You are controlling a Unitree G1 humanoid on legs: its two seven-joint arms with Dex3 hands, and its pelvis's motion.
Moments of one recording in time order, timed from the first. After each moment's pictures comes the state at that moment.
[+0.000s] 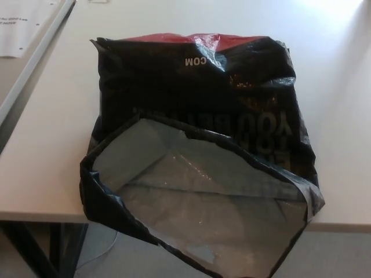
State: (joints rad) left_arm 0.61 0.28 0.20 0.52 0.05 -0.37 -0.06; right_arm 0.67 -0.33 0.09 0.31 -0.13 -0.25 0.06
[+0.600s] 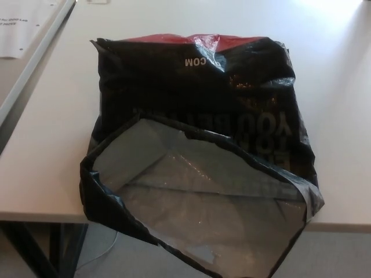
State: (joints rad) left_arm 0.80 0.20 0.38 0.15 0.03 -0.66 -0.04; right_arm 0.91 -0.26 0.05 -0.13 -0.19 -0.47 -0.01
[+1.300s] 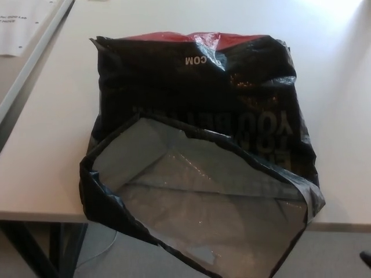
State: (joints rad) left_arm 0.48 0.53 0.59 0.21 0.28 -0.79 0.10; right_arm 0.30 -0.39 -0.23 -0.06 -0.46 -0.47 -0.23
